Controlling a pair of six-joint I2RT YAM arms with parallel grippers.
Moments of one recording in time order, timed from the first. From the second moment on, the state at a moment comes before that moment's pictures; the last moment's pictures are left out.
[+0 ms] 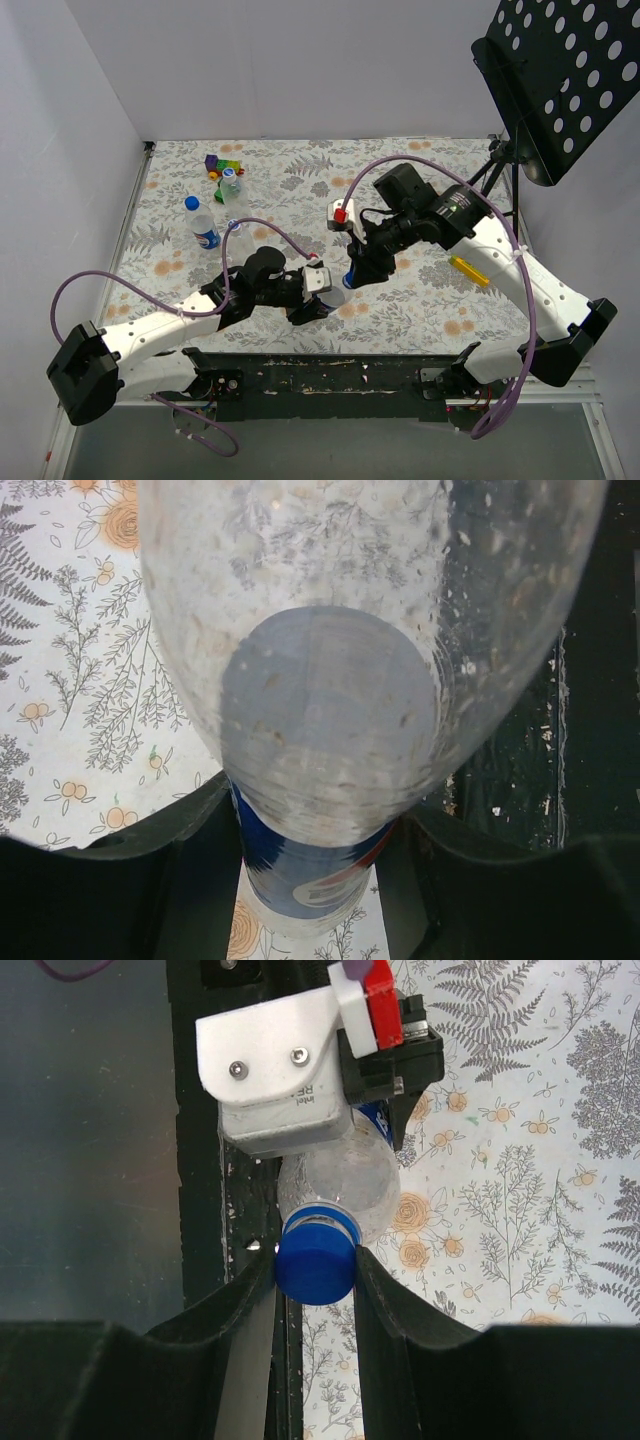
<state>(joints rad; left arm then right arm) -0.86 1.08 0.60 -0.06 0.51 0.29 0.80 1.36 1.57 -1.20 -0.68 -0.49</state>
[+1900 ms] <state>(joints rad) -0.87 0.91 0.44 0.13 0.22 0.21 0.84 1.49 1.70 -1.14 -0.41 0.17</state>
